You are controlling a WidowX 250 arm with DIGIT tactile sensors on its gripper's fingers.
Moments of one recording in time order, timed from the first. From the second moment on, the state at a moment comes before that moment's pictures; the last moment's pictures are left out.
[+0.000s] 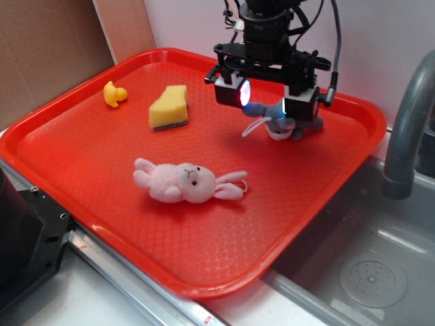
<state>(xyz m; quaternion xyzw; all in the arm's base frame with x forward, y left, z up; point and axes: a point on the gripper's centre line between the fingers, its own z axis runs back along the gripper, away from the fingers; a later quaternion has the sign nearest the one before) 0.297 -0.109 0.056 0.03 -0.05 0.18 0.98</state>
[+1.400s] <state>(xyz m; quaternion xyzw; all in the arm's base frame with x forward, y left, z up) 0.250 -0.033 0.116 -0.02 -0.04 0.02 1.00</state>
